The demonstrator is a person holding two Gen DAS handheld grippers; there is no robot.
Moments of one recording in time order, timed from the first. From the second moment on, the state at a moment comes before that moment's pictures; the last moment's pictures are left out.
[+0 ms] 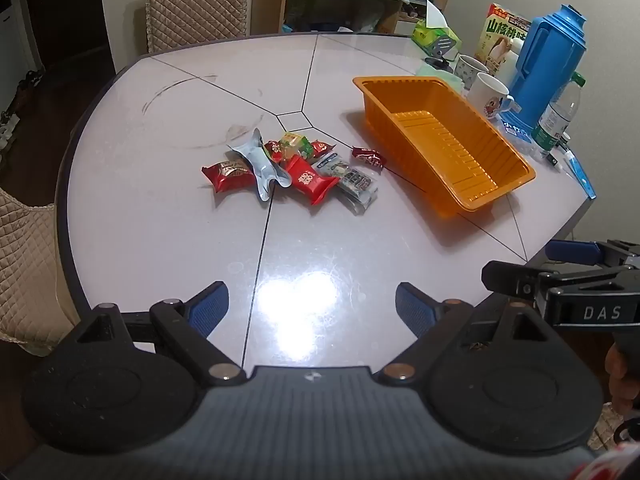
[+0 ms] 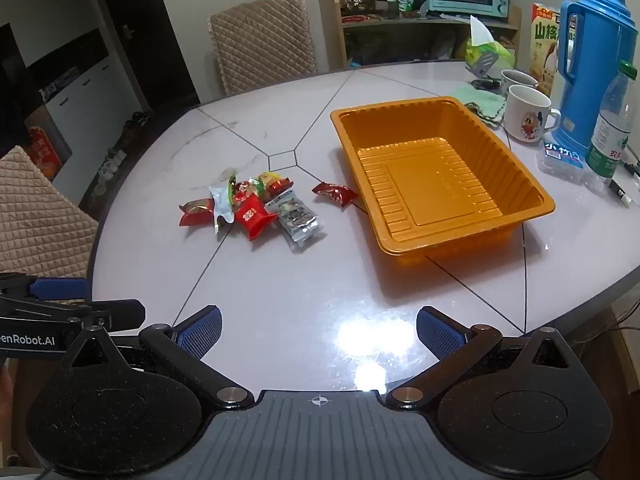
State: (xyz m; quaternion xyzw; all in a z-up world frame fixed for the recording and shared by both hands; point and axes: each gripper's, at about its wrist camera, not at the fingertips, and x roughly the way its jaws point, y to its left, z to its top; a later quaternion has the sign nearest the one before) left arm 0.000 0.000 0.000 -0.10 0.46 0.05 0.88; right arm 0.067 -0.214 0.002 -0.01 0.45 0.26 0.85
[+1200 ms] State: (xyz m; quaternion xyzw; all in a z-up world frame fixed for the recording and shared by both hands) left arm -0.002 0.000 0.001 -0.10 0.46 0.06 0.88; right arm 0.068 -0.208 0.002 -0.01 0.45 0.27 0.85
